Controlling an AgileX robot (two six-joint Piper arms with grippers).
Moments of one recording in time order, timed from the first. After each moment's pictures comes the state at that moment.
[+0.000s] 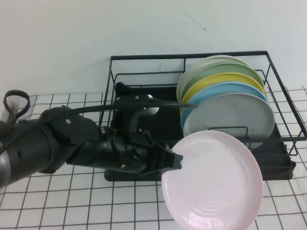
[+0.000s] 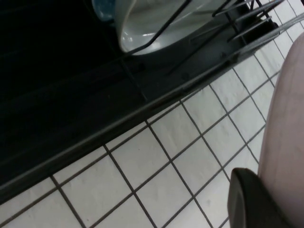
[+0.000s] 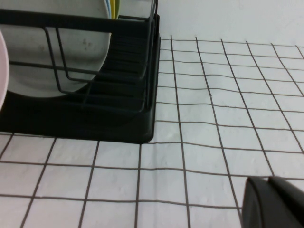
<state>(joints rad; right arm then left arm) -0.02 -0.01 0.02 0.07 0.41 -0.17 -0.52 1.54 -0.96 -1.08 0.53 0.67</state>
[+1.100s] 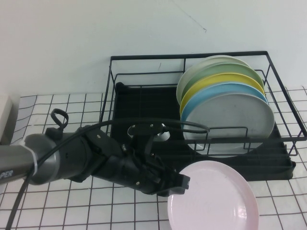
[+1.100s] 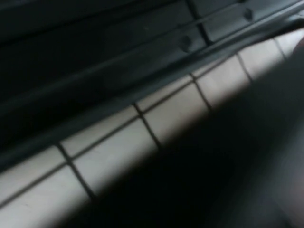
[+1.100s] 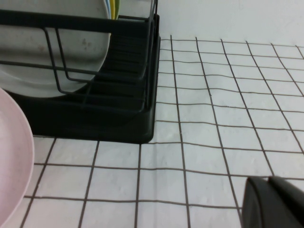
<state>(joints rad) -0.02 -0.01 0.02 0.07 0.41 -0.17 -0.54 1.76 -0.96 -1.17 0.53 0.73</state>
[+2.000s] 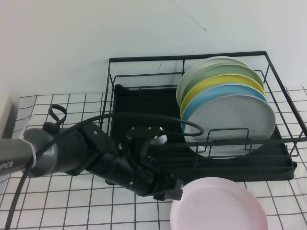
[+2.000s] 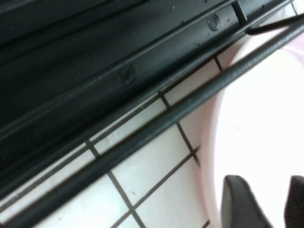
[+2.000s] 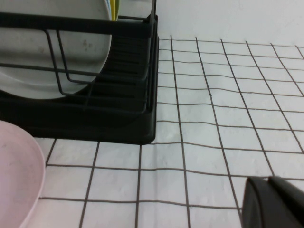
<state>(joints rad) -0.02 -0.01 0.02 0.07 0.41 -0.17 -0.54 1.81 -0.98 -1.06 0.62 0.69</state>
